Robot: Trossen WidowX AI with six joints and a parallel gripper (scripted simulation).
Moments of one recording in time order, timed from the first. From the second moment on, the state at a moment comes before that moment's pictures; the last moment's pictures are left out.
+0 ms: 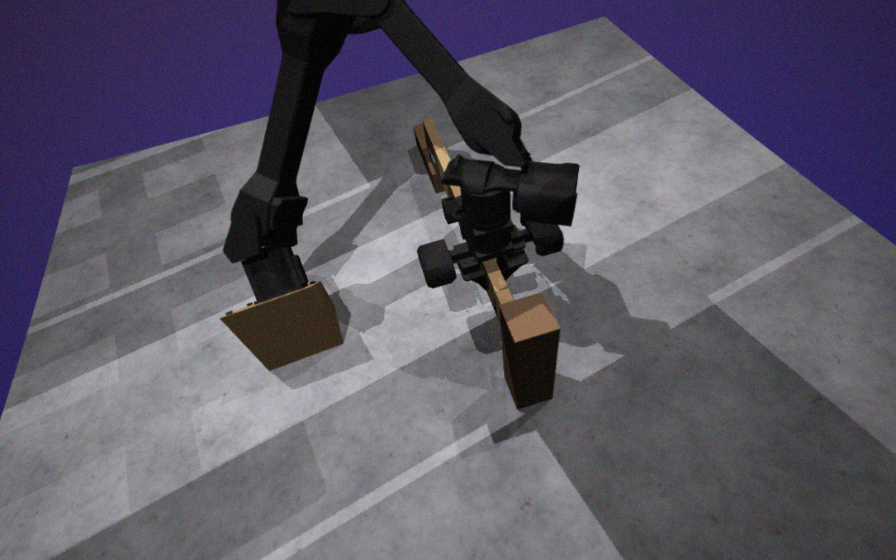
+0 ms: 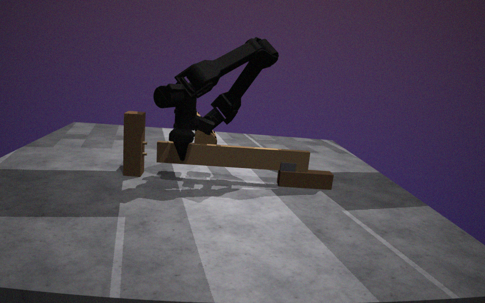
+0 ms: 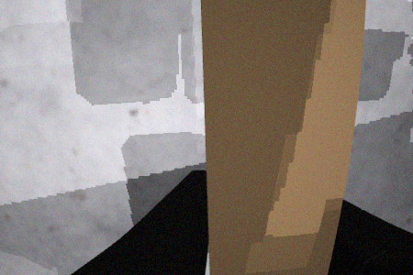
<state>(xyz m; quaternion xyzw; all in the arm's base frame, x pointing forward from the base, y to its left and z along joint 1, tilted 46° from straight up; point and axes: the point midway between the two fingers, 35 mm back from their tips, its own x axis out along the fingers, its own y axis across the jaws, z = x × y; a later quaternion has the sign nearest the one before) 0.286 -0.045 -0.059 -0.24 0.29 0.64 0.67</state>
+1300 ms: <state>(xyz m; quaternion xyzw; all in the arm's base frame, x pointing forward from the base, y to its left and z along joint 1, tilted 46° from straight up) 0.286 -0.048 -0.056 -0.24 0.29 0.63 0.68</state>
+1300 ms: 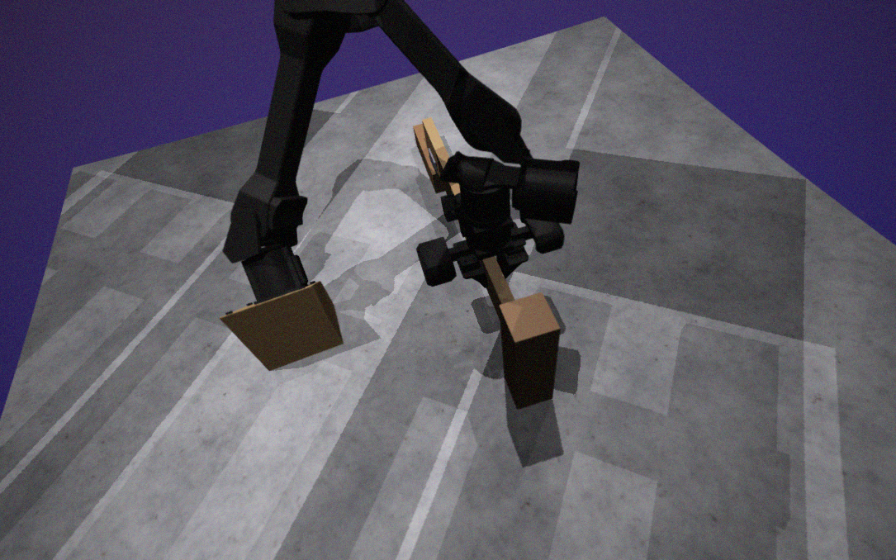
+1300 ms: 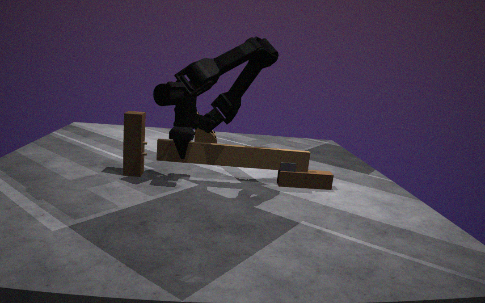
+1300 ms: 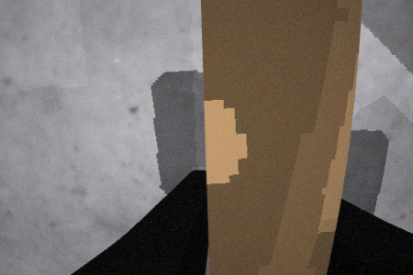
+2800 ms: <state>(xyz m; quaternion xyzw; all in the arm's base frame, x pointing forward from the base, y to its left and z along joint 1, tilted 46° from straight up) 0.285 -0.052 -0.060 -0.24 0.29 0.63 0.68</state>
